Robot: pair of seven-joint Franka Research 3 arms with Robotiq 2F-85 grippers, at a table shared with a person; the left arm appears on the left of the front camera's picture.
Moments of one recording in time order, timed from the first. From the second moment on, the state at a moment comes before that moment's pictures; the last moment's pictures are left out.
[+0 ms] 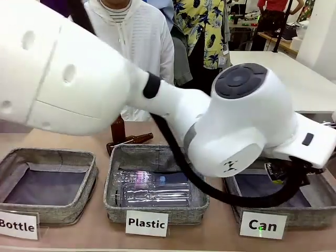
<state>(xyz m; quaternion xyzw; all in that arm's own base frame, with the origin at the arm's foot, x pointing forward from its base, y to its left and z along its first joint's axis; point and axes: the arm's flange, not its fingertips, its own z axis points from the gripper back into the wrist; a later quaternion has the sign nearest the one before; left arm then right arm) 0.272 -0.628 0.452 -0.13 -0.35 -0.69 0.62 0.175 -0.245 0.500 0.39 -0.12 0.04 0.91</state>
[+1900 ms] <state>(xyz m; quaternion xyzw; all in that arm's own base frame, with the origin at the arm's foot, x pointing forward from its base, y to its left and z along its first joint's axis) 0.271 -0.563 0.512 -0.12 -0.17 -0.70 0.69 0.198 -0.209 0.505 0.40 -0.08 0.08 0.91</state>
